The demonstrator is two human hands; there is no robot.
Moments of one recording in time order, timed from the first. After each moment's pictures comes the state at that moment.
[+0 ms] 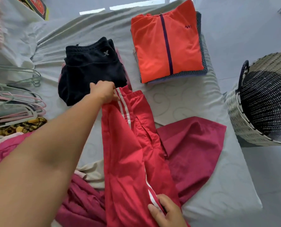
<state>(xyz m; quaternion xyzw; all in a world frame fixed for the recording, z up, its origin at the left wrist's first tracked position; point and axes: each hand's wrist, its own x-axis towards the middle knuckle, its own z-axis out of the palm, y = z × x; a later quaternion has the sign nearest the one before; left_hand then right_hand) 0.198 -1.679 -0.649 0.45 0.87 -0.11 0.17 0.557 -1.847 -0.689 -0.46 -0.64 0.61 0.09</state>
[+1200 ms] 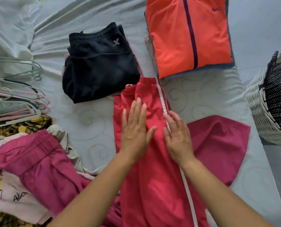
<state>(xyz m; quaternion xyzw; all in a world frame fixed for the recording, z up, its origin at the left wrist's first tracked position) 0.296 -1.773 -0.714 0.55 0.81 0.20 0.04 0.427 -1.713 -0.729 -0.46 -0.83 0.25 0.17</state>
